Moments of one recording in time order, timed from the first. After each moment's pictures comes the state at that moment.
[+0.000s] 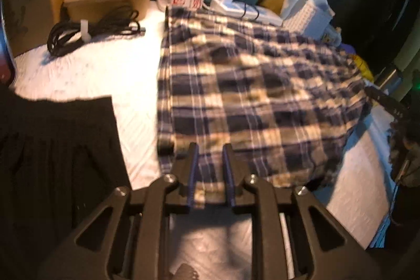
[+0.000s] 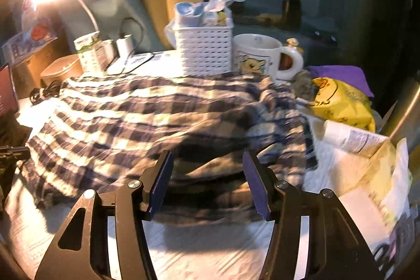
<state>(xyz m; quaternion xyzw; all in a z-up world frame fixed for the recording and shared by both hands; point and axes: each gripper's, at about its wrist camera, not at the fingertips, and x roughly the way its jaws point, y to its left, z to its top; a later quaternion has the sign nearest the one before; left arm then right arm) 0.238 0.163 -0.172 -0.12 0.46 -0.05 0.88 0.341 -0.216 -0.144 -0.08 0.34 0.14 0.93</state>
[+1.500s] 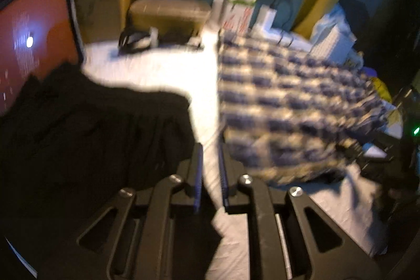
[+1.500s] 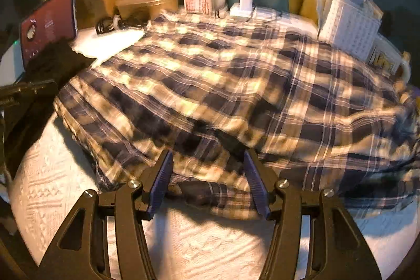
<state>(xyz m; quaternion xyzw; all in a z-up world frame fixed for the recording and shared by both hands) 0.192 0.194 -0.135 -0.12 0.40 0.04 0.91 0.304 -0.078 -0.202 -0.16 0.40 0.30 0.85</state>
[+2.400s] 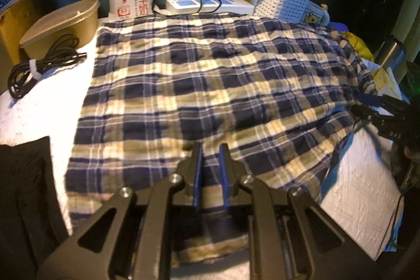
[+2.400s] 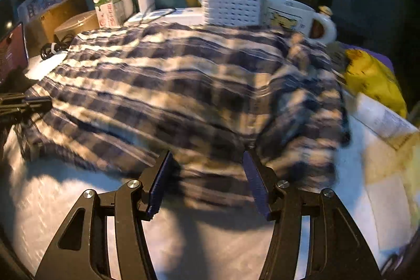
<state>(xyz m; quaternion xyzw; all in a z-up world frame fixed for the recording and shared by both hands) 0.282 0.083 -0.171 -0.05 0.46 -0.07 0.88 0.349 -0.238 -0.186 -0.13 0.40 0.19 0.89</state>
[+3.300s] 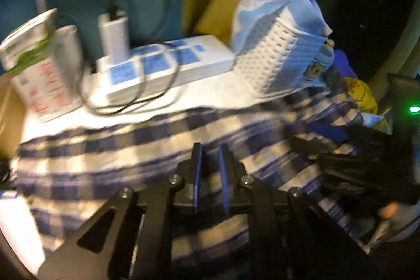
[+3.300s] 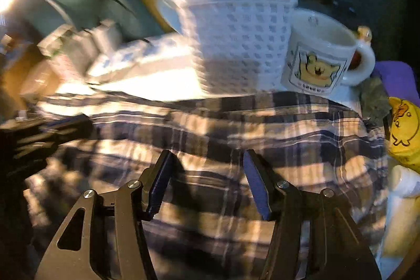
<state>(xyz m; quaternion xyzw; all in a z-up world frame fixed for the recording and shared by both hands) 0.464 0.038 -0.141 -0.07 0.45 -0.14 0.88 0.501 -0.153 -0.178 -0.06 0.45 0.13 0.88</state>
